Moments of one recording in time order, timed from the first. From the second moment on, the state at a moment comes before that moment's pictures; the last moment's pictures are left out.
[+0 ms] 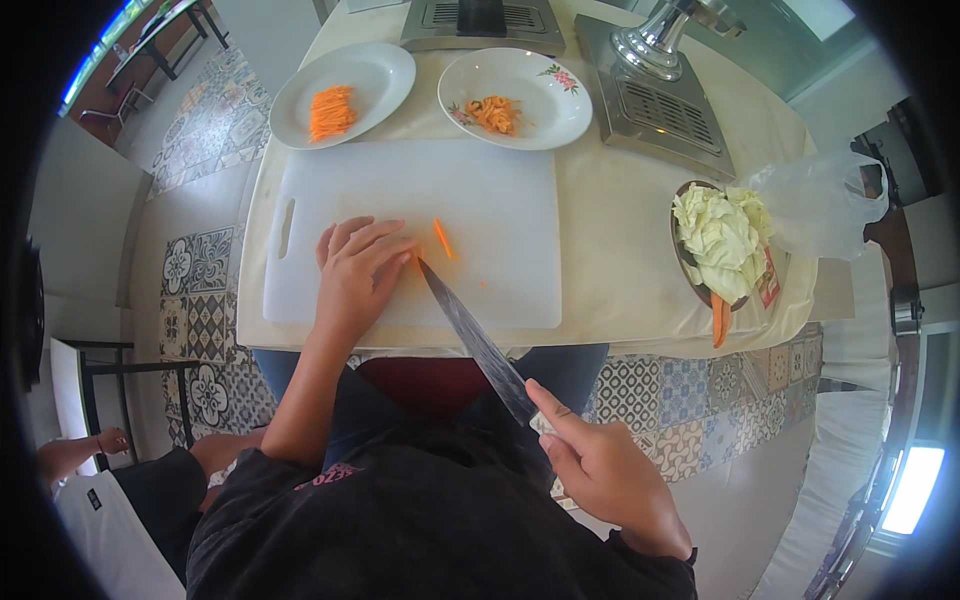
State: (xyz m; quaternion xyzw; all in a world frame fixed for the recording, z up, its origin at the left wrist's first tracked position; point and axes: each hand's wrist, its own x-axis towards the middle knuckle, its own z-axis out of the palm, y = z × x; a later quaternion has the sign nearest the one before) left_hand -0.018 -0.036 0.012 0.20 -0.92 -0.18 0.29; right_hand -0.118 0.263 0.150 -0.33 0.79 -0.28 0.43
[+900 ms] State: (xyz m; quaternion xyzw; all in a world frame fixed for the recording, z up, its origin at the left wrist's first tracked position) left_hand -0.016 -0.009 0.018 0.30 -0.88 -0.20 0.31; right_hand -0.141 0.260 0.147 -0.24 0.77 -0.34 0.48
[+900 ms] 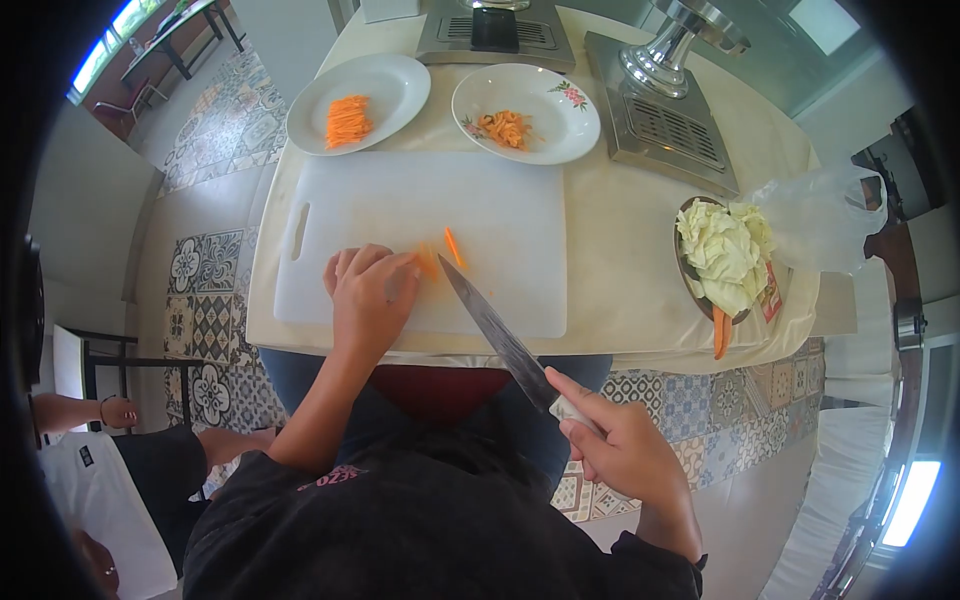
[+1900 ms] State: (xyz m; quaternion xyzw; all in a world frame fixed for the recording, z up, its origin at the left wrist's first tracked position) left_hand -0.033 -0.031 0.040 0.32 -0.89 -0.09 0.32; right_hand -0.142 0.282 0.112 -0.18 0.75 -0.48 0.41
